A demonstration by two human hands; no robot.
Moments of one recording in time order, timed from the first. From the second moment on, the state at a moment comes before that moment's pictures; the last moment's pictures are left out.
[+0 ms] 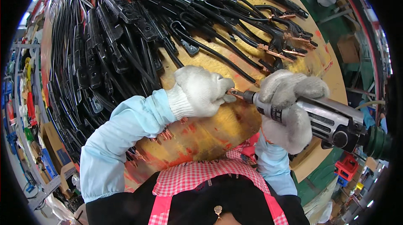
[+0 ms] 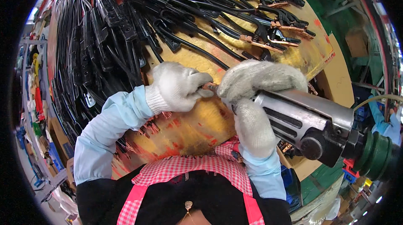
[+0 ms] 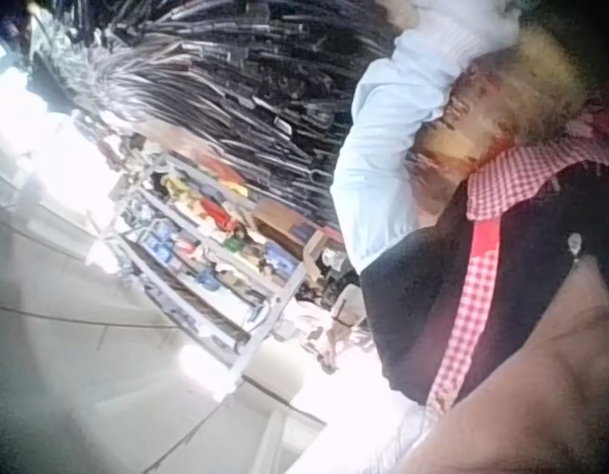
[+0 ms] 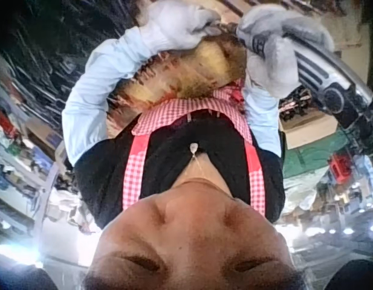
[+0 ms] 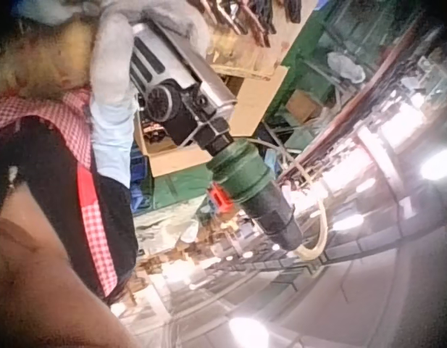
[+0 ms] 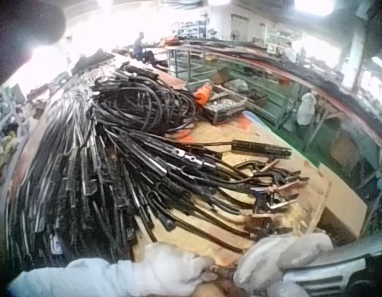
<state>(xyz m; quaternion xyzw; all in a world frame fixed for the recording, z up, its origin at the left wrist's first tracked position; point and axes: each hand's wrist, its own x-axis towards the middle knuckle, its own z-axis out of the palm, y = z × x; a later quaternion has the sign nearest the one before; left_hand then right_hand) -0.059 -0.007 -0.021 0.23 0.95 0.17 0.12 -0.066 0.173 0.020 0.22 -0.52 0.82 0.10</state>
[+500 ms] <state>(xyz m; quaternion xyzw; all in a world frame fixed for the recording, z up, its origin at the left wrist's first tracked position) -0.058 -0.009 -0.022 0.22 0.95 0.18 0.12 -0.060 0.168 0.016 0.25 -0.52 0.81 0.13</state>
